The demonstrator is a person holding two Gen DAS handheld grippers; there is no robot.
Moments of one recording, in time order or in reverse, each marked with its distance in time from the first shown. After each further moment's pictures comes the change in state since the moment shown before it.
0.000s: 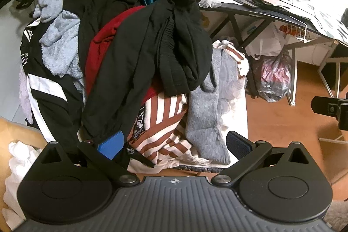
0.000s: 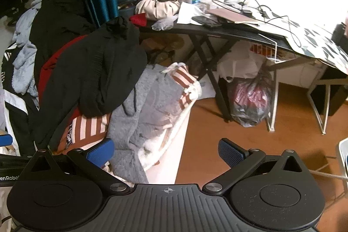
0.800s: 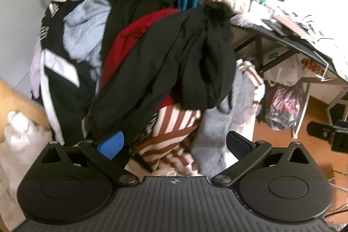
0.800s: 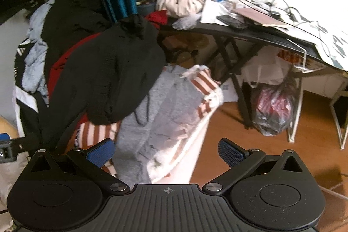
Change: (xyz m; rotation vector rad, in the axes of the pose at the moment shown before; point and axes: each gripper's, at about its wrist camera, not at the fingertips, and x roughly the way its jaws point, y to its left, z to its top) left arm -0.003 0.068 -0.004 -0.122 -0.012 -0.062; right arm 0.066 0.035 0.027 -0.014 -0.010 0.064
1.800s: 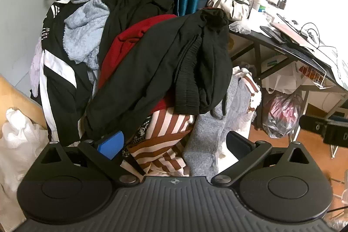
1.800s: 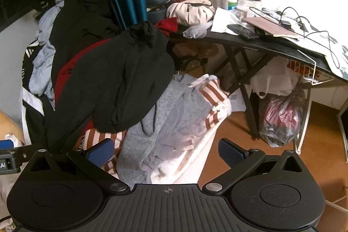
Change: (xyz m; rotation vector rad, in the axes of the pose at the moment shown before) left arm -0.041 0.004 -0.030 0.037 -0.038 -0.051; right arm -0.010 -0.013 0.011 -0.037 -0.031 0.053
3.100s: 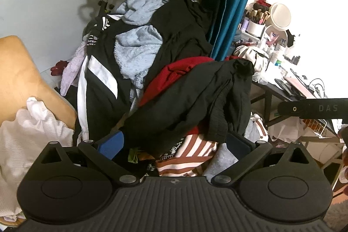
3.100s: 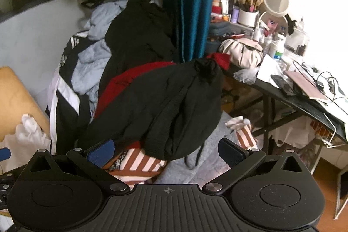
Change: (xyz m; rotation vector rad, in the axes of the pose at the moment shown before) left arm -0.048 0.053 -0.023 -0.276 -0.239 0.104; right arm -0.035 0.127 0.048 -0.288 -0.045 0.100
